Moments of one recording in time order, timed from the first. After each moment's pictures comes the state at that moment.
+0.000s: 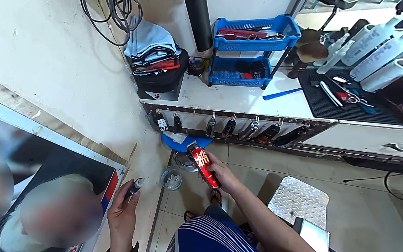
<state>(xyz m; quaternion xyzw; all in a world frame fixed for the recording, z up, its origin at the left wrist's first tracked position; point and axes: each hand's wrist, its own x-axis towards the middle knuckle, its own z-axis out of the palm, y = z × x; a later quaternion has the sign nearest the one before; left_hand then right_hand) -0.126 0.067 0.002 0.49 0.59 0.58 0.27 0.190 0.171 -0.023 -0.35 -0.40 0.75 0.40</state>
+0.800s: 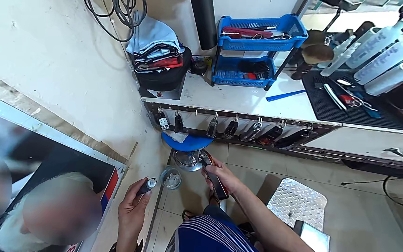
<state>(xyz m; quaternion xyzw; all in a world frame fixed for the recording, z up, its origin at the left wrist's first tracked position) -0.113 0.071 -0.005 0.51 0.54 0.58 0.35 0.194 0.172 -0.030 -0.32 -0.35 0.78 0.39</state>
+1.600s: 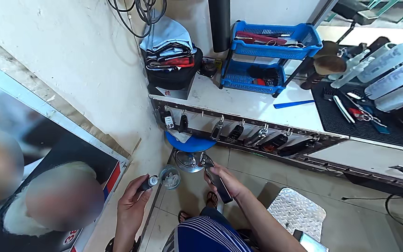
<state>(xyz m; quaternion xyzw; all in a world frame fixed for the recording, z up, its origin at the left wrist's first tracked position) -0.114 0.066 0.002 0.50 0.54 0.58 0.34 0.201 0.173 -0.040 -0.31 -0.39 0.80 0.33</state>
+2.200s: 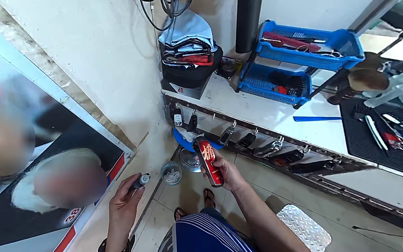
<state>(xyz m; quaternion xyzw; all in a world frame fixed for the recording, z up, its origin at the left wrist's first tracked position) -0.113 0.053 0.001 0.46 0.57 0.62 0.28 0.182 0.224 -0.013 -0.24 -0.35 0.84 0.35</state>
